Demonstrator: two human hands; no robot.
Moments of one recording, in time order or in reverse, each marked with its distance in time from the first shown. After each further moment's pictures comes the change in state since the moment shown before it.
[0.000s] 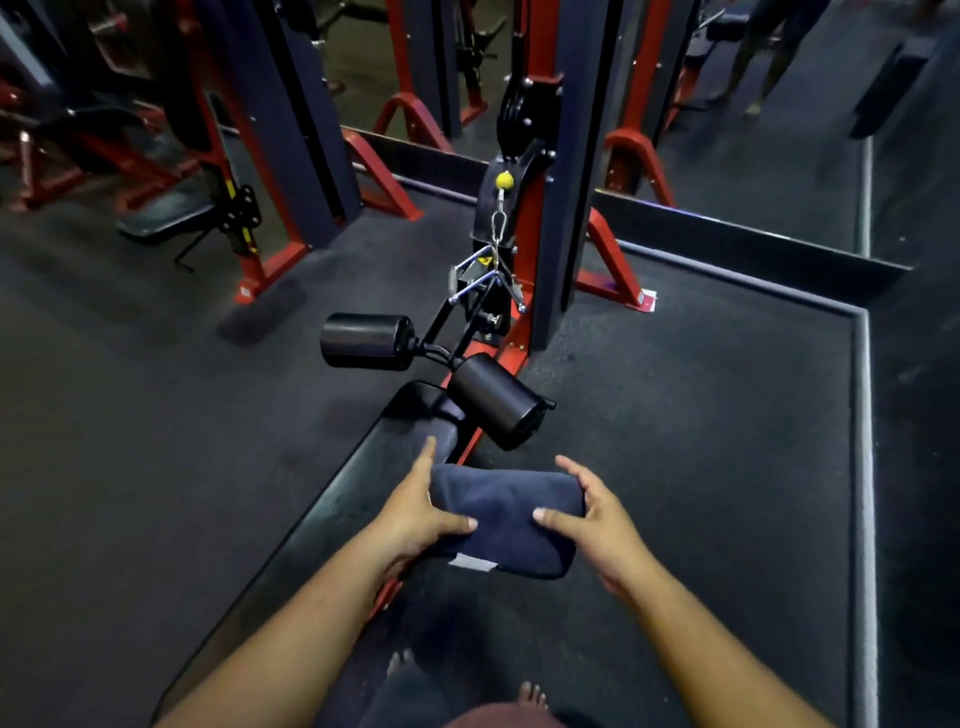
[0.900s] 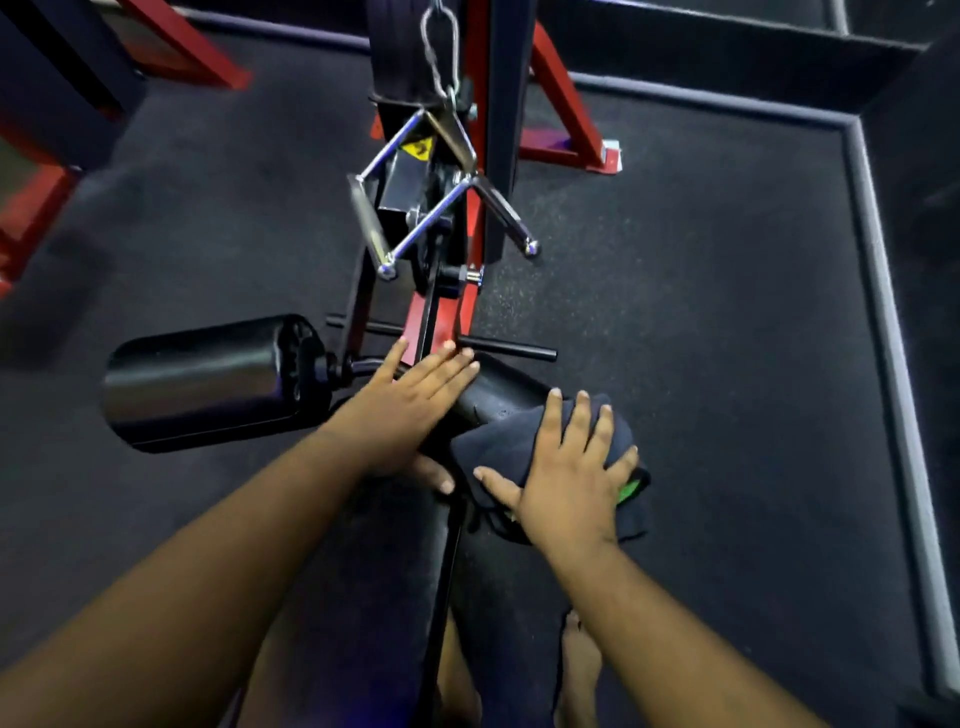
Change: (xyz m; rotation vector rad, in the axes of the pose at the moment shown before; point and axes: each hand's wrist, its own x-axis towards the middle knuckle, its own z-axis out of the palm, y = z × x) left_hand 0.504 -0.025 -0.083 1.443 -0.381 0.945; right_hand 0.379 0.072 0.136 -1.212 0.464 0.250
